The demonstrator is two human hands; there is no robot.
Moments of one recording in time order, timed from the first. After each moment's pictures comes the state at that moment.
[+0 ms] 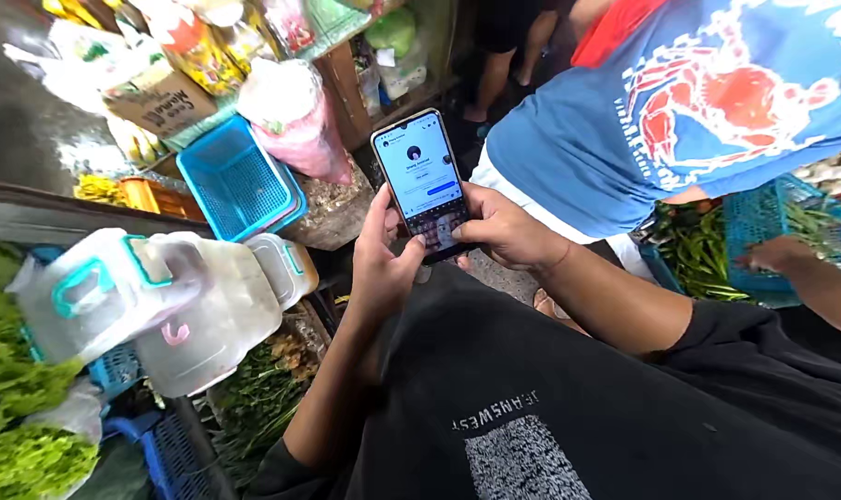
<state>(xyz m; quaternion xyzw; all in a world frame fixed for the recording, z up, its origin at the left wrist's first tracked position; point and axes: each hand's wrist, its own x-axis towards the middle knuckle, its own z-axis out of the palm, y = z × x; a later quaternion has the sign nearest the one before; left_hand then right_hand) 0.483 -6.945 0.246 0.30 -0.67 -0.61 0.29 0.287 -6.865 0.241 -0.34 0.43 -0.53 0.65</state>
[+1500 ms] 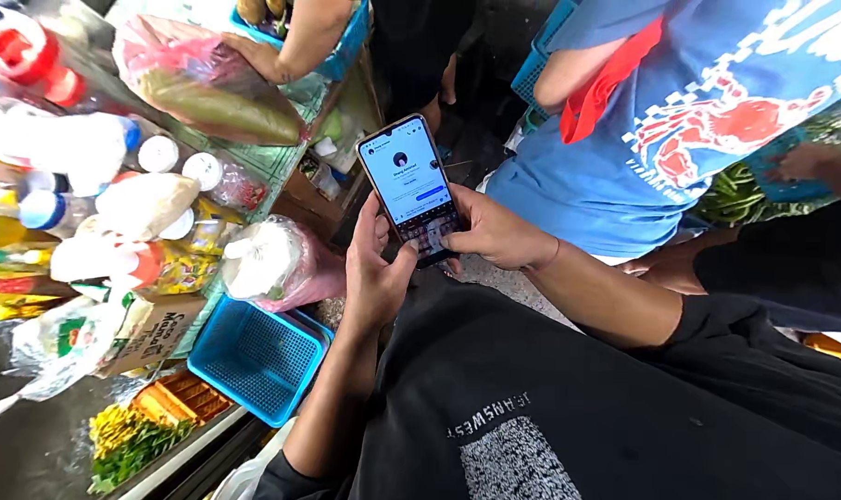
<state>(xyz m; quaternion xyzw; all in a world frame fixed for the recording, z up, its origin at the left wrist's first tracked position) 0.343 -7.201 0.247 0.12 -0.73 -0.66 0.16 0.207 -7.044 0.252 -0.25 0.51 -0.66 0.50</state>
